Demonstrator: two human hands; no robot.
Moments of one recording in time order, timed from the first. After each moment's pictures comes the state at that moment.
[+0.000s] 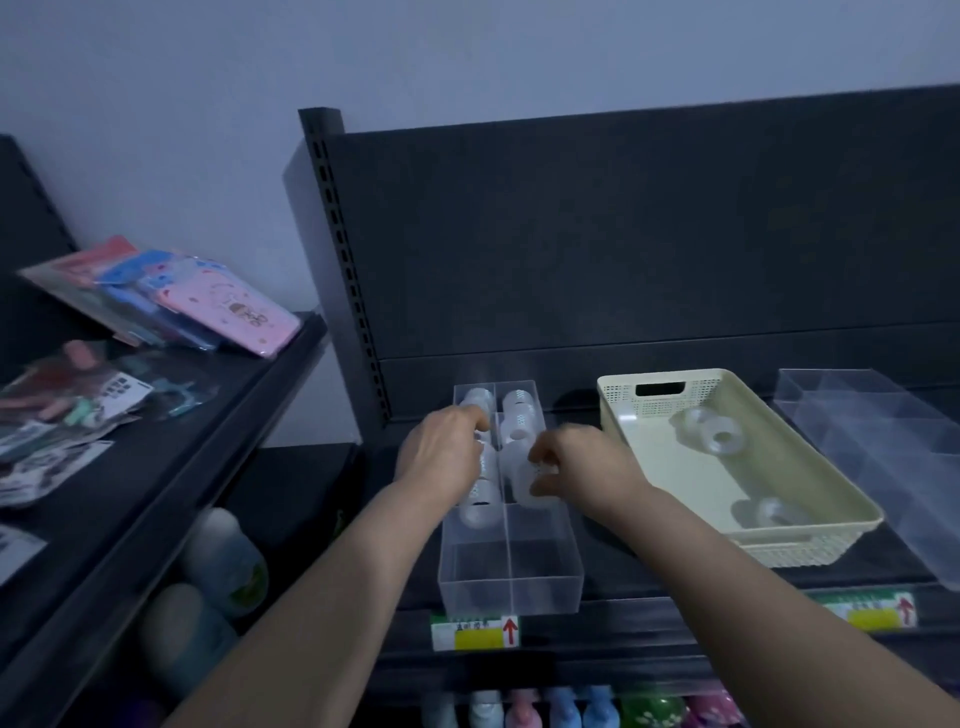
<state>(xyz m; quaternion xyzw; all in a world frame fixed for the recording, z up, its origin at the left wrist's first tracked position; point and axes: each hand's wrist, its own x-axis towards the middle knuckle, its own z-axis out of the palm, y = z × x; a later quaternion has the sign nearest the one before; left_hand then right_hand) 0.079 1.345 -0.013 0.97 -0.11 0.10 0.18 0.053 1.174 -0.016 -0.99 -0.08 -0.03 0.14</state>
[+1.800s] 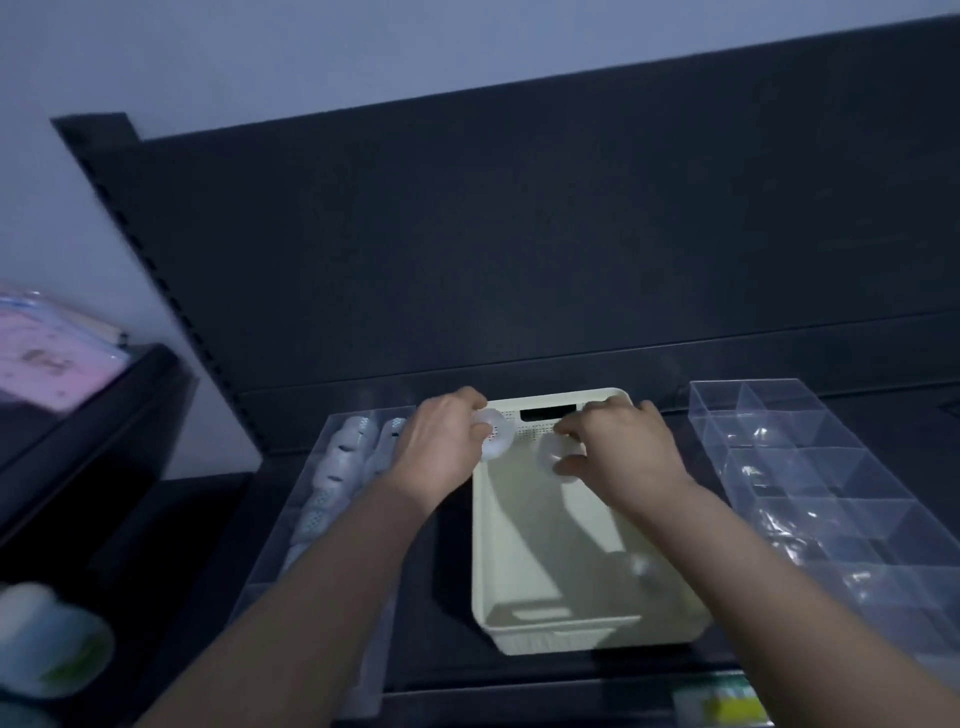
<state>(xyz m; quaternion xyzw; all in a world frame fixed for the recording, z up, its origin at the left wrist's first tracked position) 0.143 1.158 -0.007 0.97 -0.10 0.08 0.20 0.095 0.974 -0.006 -0.99 -0.07 -0.11 0.05</state>
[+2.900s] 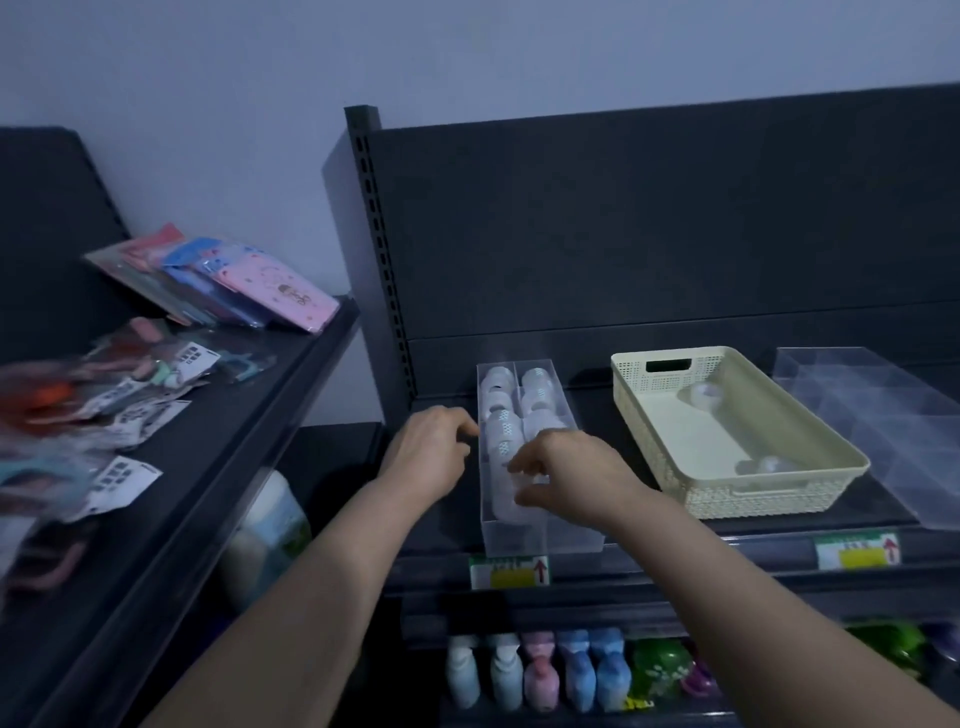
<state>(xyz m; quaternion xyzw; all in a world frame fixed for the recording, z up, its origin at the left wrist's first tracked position) 0.029 1.402 -0.012 0.97 -0.11 0.07 0.21 -0.010 1.225 -0.014 -0.98 -0.14 -0.03 0.15</state>
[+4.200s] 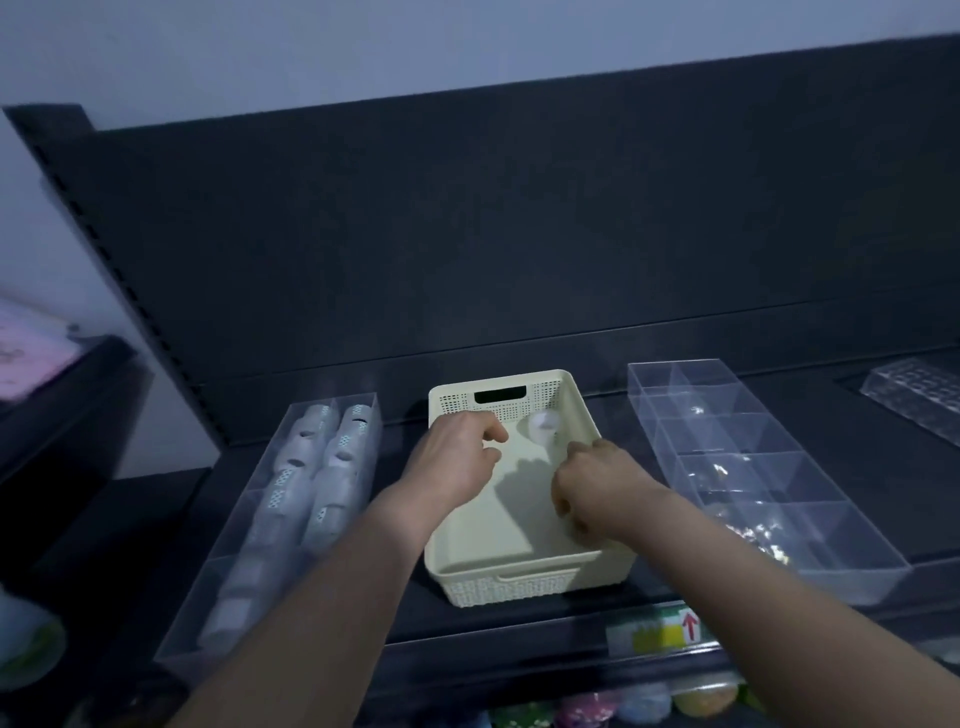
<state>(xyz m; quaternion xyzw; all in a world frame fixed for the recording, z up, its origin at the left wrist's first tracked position) 0.100 1.113 -0.028 0.96 -0.15 0.00 0.24 0.045 0.946 -0.028 -0.98 -0.15 0.07 -0.12</state>
